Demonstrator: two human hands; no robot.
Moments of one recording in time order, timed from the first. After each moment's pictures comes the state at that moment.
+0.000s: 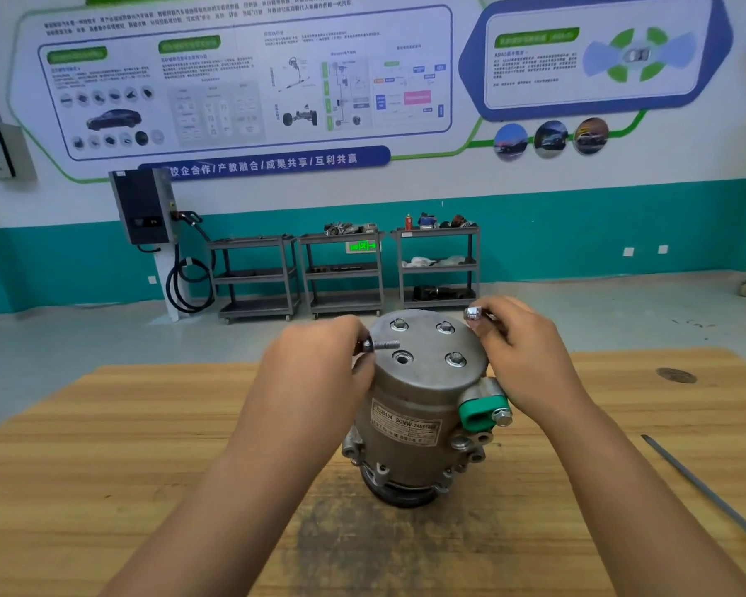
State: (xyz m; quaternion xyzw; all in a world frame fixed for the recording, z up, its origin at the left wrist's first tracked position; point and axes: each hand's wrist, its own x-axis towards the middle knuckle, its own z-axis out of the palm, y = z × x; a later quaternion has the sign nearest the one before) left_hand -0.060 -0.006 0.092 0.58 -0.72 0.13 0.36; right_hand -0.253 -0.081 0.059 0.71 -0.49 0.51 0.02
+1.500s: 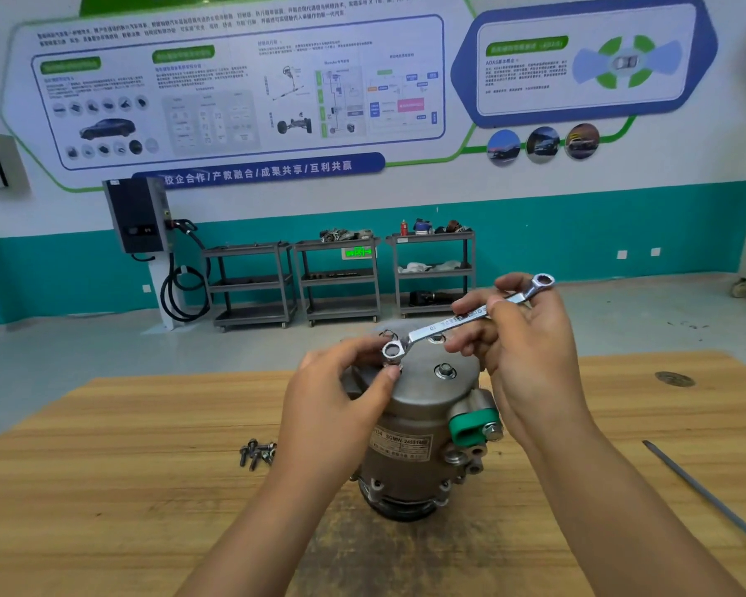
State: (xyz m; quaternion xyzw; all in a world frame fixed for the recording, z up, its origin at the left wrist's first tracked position) left_hand -0.063 -0.031 0.053 0.48 -0.68 -0.10 0.54; right_hand -0.222 -0.053 0.078 0.49 -0.24 0.75 -0.37
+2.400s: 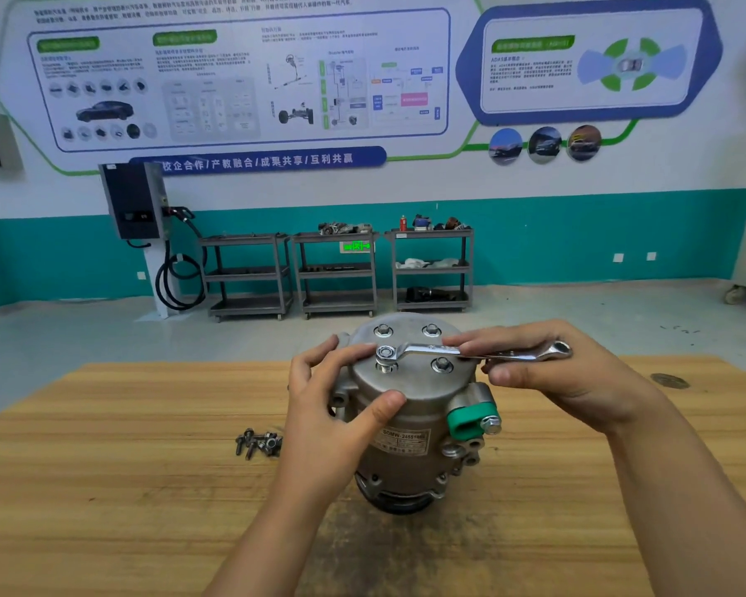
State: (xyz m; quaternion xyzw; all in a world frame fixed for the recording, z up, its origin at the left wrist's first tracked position) left_hand -0.055 -0.039 0.017 0.44 -0.65 -0.19 0.60; right_hand -0.289 -0.063 0.072 0.78 -0.24 0.42 -0.39
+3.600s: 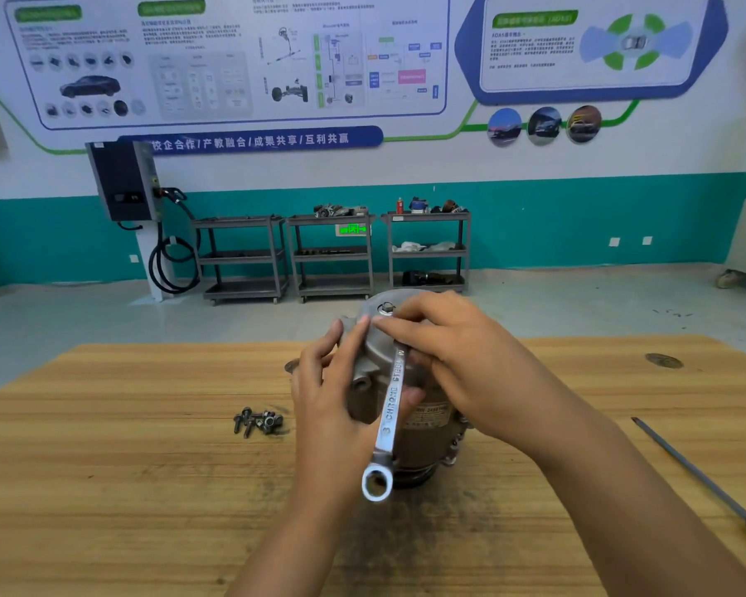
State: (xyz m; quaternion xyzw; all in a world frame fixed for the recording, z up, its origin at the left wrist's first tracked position) left_hand -0.069 -0.041 -0.007 0.43 -0.66 -0.05 0.61; right_hand -0.211 -0.023 0.081 0.87 -0.39 0.28 0.08
